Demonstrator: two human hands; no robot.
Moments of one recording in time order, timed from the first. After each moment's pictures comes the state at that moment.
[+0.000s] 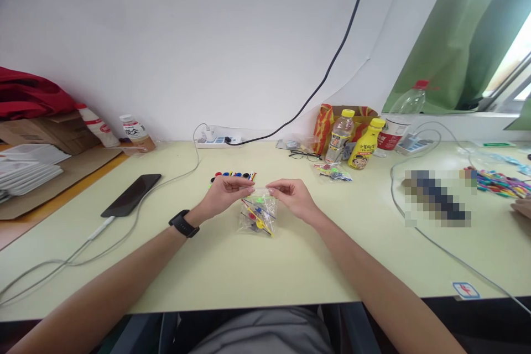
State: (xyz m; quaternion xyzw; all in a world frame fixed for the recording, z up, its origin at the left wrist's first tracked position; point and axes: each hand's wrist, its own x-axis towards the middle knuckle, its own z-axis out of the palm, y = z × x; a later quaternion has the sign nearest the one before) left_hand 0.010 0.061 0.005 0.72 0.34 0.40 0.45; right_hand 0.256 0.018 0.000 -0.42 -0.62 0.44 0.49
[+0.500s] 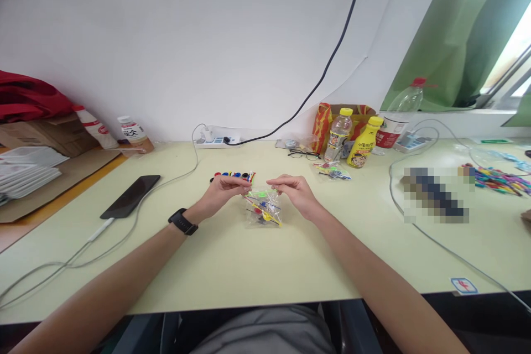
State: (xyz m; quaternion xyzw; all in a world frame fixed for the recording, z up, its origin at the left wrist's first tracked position) left_hand 0.006 0.069 0.003 0.68 0.33 0.40 0.51; right_hand 0.265 0.023 0.002 -0.39 -0.61 0.46 0.52
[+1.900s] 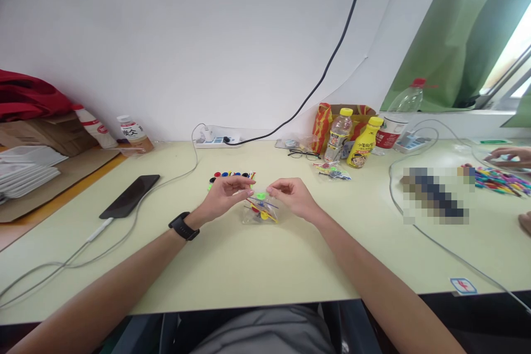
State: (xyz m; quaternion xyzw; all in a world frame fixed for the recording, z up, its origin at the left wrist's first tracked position) left_hand 0.014 0.051 0.011 0.73 0.29 0.41 0.45; right_hand 0.260 0.012 0.012 -0.41 -0.67 0.41 0.46
